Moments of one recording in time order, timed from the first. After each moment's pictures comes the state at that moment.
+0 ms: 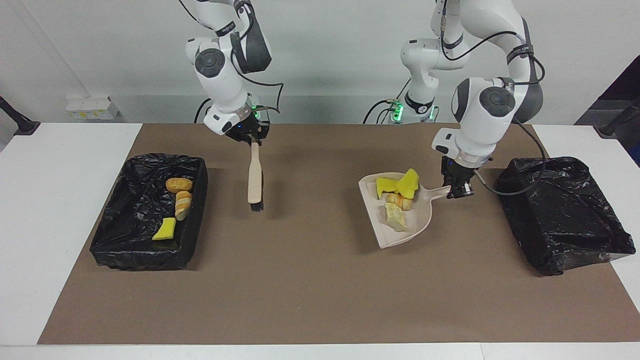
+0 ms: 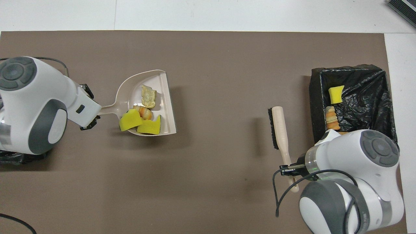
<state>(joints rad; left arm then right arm) -0.09 0.11 -0.08 -1.89 0.07 1.98 1.25 -0.01 -0.27 0.22 -2.37 0.23 1.92 0.04</state>
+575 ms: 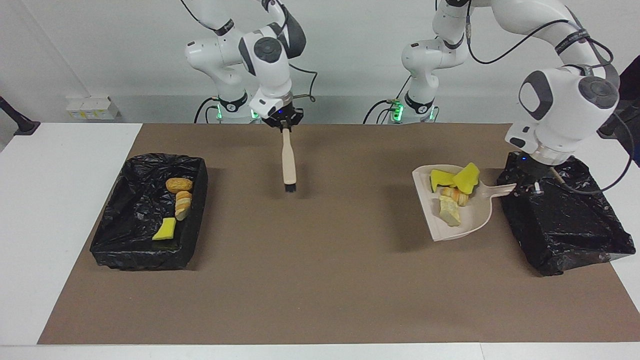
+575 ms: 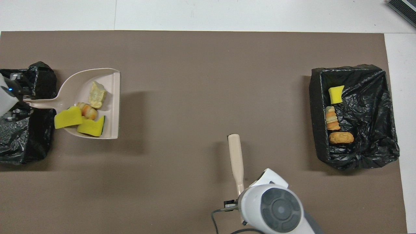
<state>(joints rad) 0.20 0.16 -0.07 -1.74 0.07 1.90 1.73 0.44 -0.29 0.27 -2.41 0.23 2.02 0.51</state>
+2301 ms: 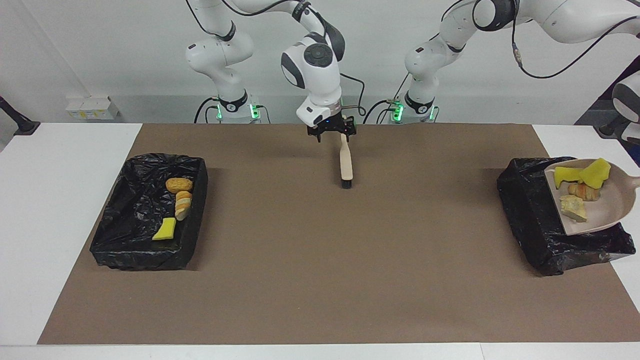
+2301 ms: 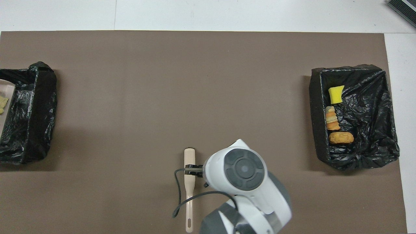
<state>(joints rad) 0.45 0.37 -0.09 -1.45 0.78 2.01 1.81 0.43 -0.01 0.23 -2.06 0.21 2.06 0.71</state>
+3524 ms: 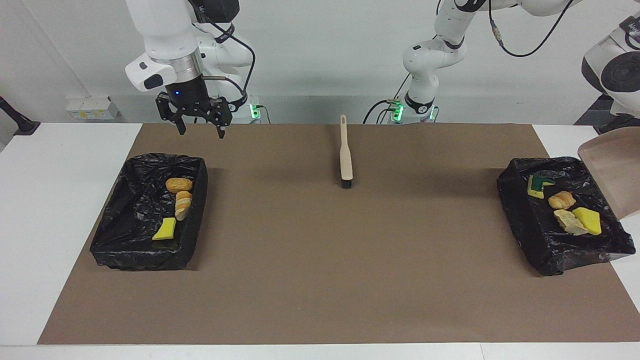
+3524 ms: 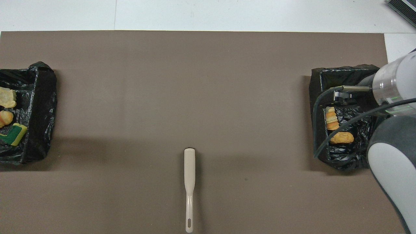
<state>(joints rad) 0.27 0.19 -0.10 -1.50 1.15 1.84 1.61 -0.05 0.02 0.22 -1.54 -0.04 1.58 0.29</state>
